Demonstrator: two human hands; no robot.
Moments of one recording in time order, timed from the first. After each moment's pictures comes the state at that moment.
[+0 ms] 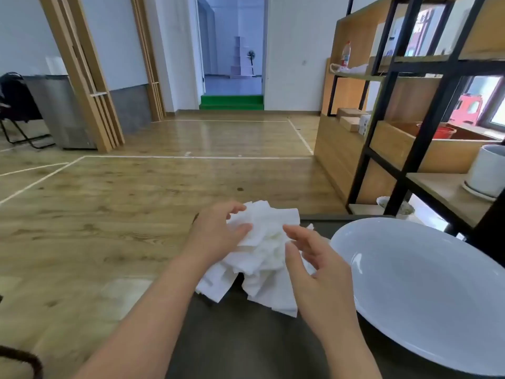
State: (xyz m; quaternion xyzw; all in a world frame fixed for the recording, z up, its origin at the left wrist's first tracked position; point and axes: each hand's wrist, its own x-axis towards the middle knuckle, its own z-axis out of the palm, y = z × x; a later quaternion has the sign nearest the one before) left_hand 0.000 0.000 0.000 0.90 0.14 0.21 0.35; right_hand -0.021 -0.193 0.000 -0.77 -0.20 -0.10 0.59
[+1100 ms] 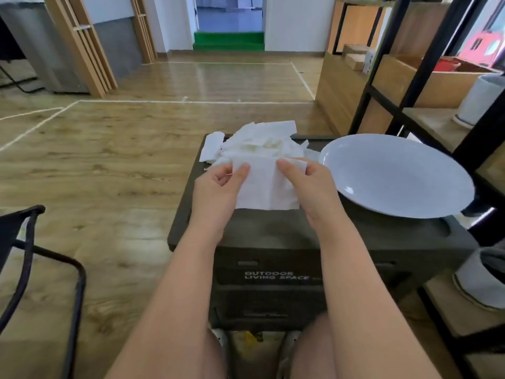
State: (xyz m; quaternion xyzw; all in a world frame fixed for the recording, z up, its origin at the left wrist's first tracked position) left_hand -0.135 -0.081 -0.017 0.67 0.21 0.26 0.67; right_hand -0.070 -0.207 -0.004 -0.75 -0.09 0.10 0.65
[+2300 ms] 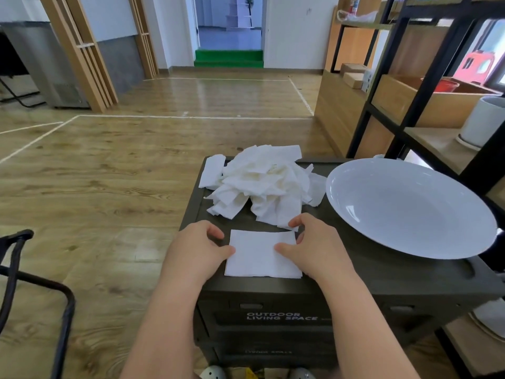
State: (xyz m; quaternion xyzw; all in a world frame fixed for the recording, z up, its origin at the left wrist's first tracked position) left_hand -0.146 -0.046 -0.030 0.88 0.33 0.06 0.35; right_hand -0.062 -0.214 -0.033 -0.93 -0.14 0.09 0.32
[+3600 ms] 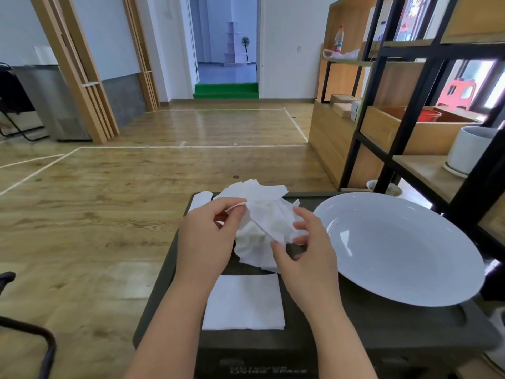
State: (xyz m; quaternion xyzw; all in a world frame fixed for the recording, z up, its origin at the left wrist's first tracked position) left_hand -0.086 -0.074 0.019 0.81 0.15 0.37 0.44; right_hand -0.046 -0.215 -0.013 -0.81 -0.16 -0.06 0.56
